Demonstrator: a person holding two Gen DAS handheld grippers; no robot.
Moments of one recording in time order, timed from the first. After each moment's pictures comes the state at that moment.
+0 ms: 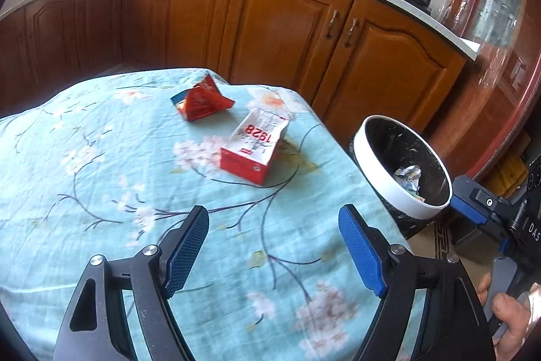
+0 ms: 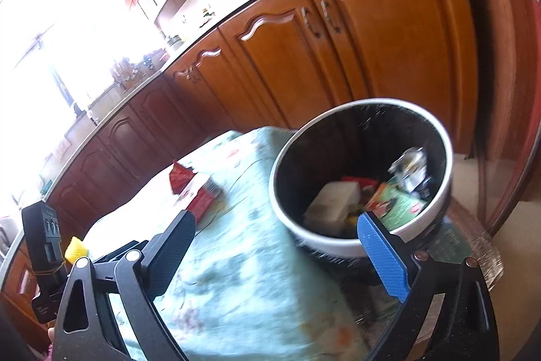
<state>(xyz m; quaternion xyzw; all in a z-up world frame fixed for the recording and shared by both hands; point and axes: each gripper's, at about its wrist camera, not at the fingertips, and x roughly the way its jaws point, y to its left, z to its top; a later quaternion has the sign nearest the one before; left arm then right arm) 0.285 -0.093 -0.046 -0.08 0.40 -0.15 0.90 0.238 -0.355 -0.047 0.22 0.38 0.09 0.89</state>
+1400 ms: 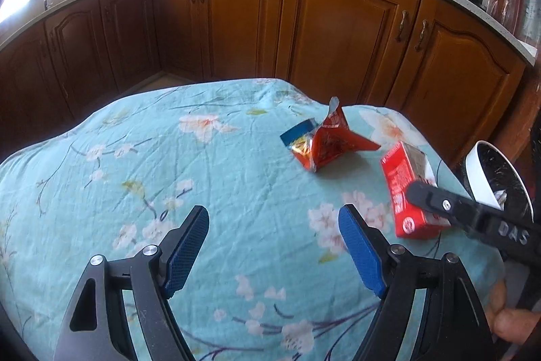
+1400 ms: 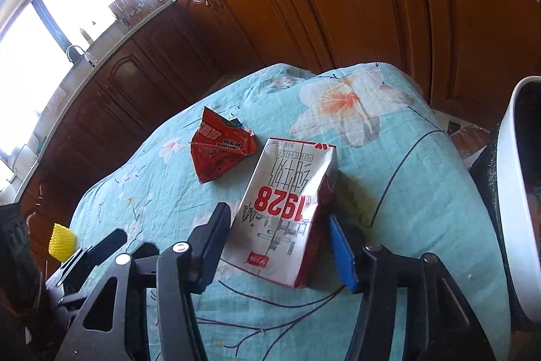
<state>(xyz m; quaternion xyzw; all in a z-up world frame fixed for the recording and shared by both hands) 0.409 -0.037 -0.077 -0.02 0.40 -0.08 0.91 0.368 -0.205 -0.104 0.19 0.47 0.14 0.85</state>
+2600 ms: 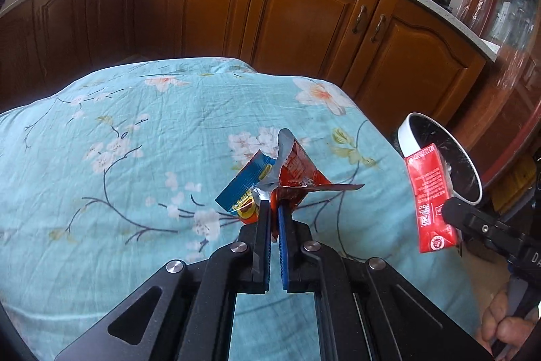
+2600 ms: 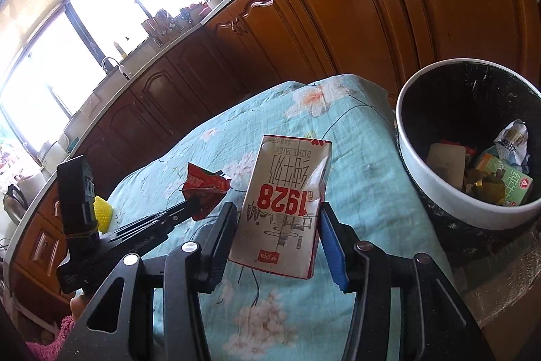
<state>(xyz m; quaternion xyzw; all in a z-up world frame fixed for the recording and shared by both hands) 0.313 -0.052 -0.065 -0.07 0.42 -0.14 0.90 0.259 -0.266 -0.071 0.20 0.42 0.17 0.87</state>
